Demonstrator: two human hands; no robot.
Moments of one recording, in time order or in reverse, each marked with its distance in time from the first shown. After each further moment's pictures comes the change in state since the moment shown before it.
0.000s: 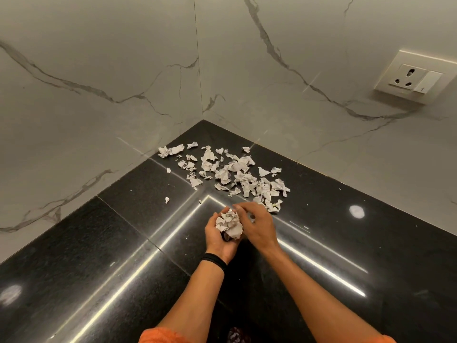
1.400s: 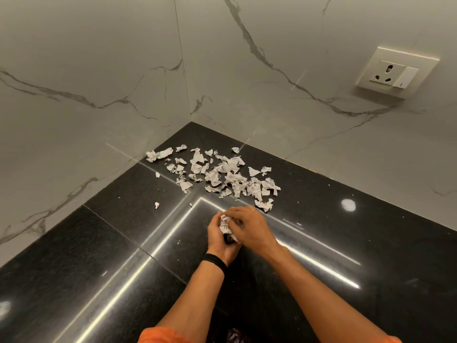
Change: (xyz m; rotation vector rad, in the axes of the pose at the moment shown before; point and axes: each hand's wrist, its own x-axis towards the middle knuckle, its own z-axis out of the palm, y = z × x) left_hand -0.003 -0.018 0.014 0.106 -0.087 -0.118; right_hand 0.001 -0.008 -0.017 -0.276 -0.209 -0.127
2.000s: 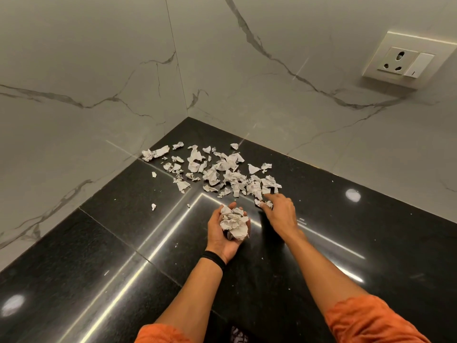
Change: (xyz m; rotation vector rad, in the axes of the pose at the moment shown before) left_hand 0.019 0.005 0.010 0.060 0.073 0.023; right_hand 0.029 0.105 -0.020 -0.194 0.068 0.413
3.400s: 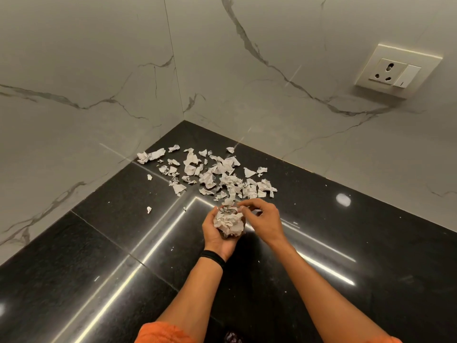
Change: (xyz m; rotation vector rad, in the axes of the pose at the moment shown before) left_hand 0.013 0.001 -0.002 -0.038 0.030 0.041; right_hand -0.038 -0.058 -0.017 0.609 0.017 -0.077
